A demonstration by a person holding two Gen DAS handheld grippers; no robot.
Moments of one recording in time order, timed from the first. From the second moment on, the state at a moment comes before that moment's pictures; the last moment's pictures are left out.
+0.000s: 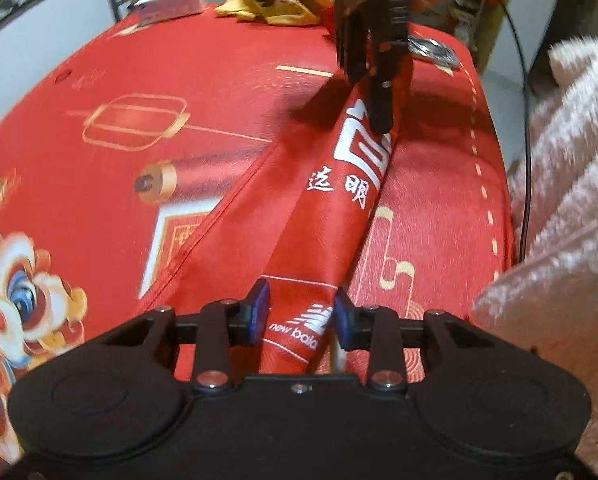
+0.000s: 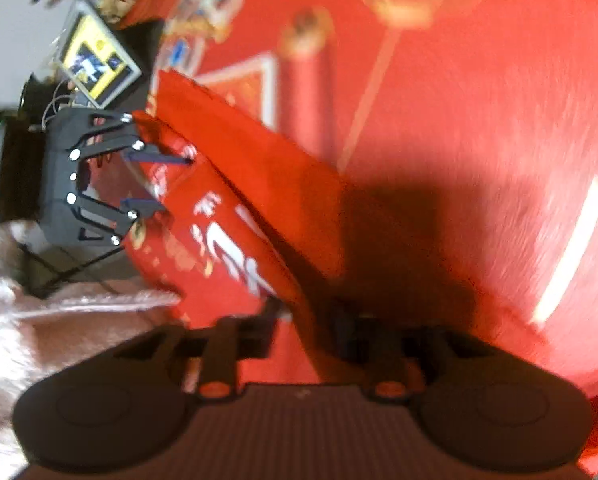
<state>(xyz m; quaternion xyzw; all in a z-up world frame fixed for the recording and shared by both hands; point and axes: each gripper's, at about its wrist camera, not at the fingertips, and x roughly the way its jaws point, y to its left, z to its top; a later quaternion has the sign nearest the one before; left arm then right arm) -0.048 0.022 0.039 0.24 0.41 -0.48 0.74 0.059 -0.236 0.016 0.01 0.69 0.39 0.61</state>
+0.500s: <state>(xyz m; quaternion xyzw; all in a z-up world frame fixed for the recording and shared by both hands) 0.002 0.030 0.038 0.12 0.50 -0.47 0.72 -0.087 -0.135 0.045 -0.48 0.29 0.42 0.72</state>
